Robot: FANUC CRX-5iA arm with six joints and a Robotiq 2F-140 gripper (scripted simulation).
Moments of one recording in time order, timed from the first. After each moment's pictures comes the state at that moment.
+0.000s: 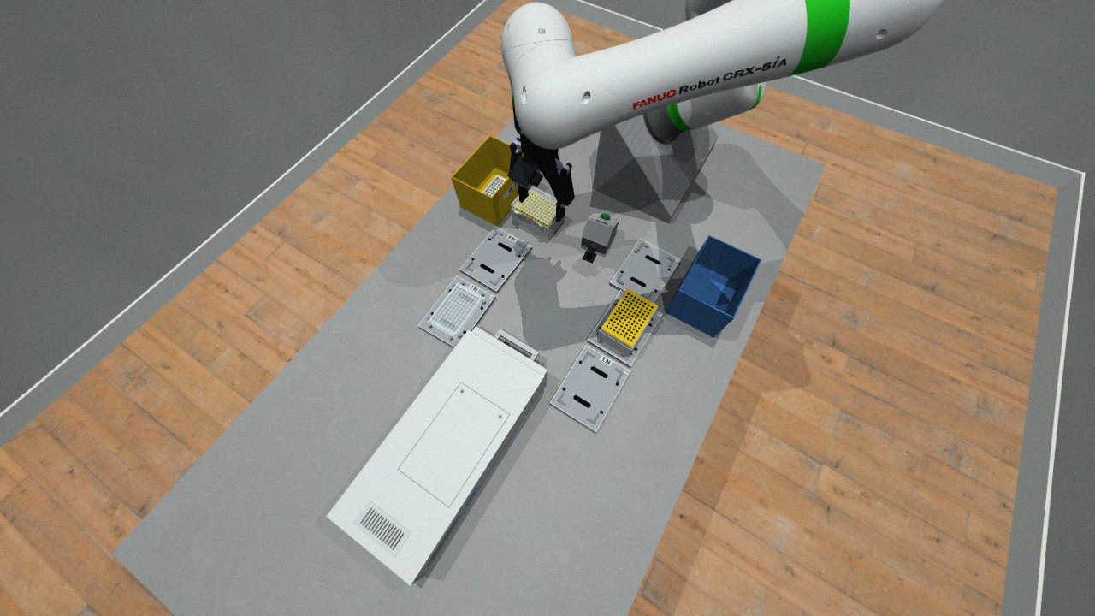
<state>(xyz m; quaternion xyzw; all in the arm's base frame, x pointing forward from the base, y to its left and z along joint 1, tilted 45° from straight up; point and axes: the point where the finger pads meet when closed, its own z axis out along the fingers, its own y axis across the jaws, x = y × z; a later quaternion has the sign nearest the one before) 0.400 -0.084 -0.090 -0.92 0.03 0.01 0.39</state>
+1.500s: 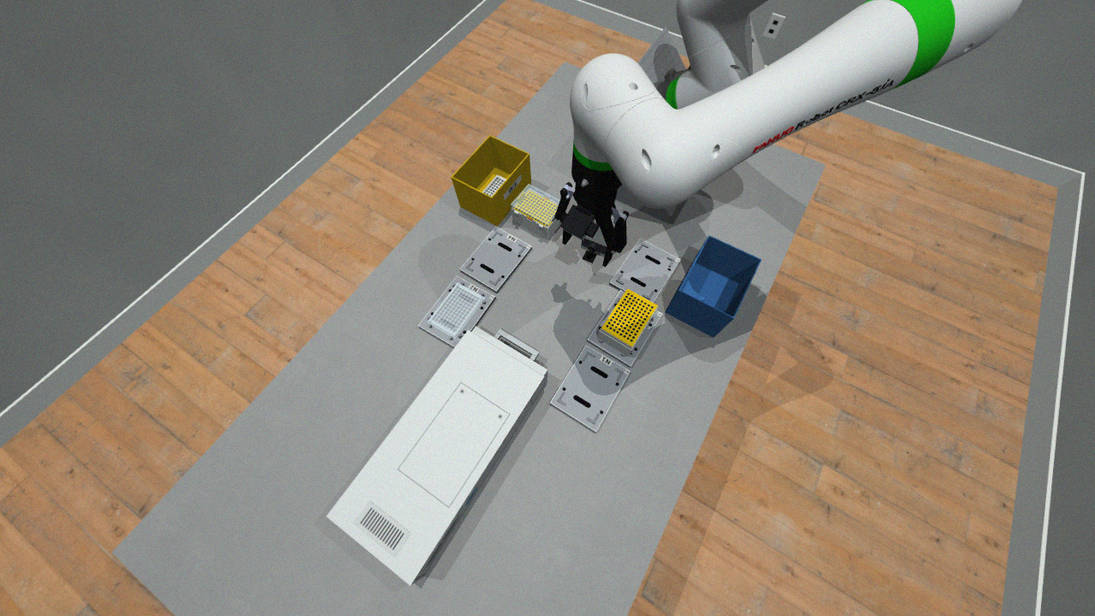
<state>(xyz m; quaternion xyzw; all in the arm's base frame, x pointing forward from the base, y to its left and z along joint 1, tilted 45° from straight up) 0.455 0.017 0.023 -0.92 0.03 0.01 0.39</state>
